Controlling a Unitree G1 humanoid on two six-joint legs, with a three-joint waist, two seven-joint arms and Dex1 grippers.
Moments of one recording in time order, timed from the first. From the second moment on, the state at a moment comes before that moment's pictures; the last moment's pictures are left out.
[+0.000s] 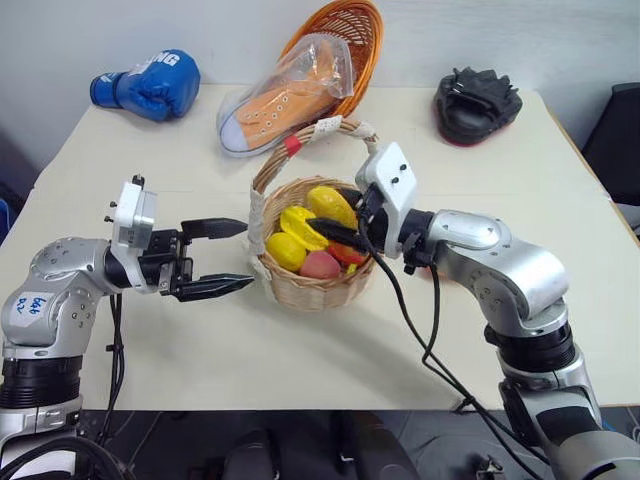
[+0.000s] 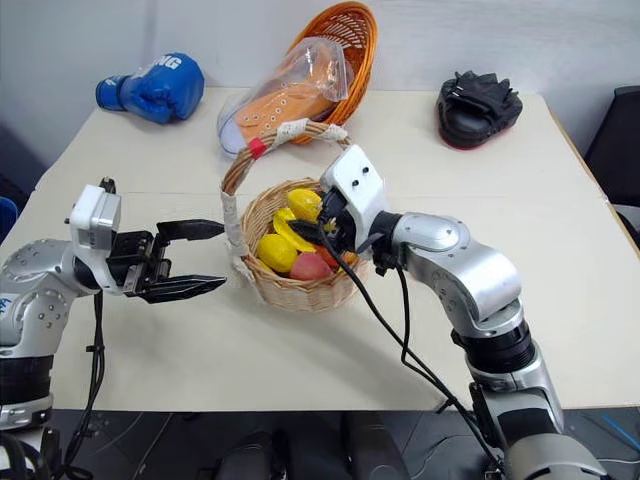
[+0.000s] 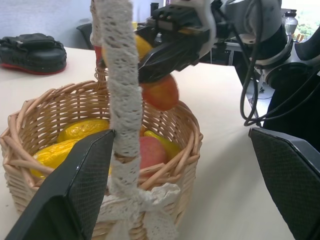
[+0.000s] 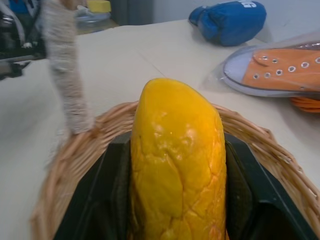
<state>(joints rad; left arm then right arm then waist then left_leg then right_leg) -0.41 0.77 0.22 -0.09 -0.70 0.46 -1.26 -0.75 -0.44 0.20 -0.38 0.49 0.87 0.56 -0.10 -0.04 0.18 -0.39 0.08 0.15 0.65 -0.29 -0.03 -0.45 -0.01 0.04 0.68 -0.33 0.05</state>
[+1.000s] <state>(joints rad) -0.36 0.77 0.23 -0.06 -0.66 0.37 -1.27 0.53 -0.46 -0.76 -0.15 0.43 -0.33 1.08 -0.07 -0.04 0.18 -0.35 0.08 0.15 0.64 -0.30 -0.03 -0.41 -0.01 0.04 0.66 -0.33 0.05</state>
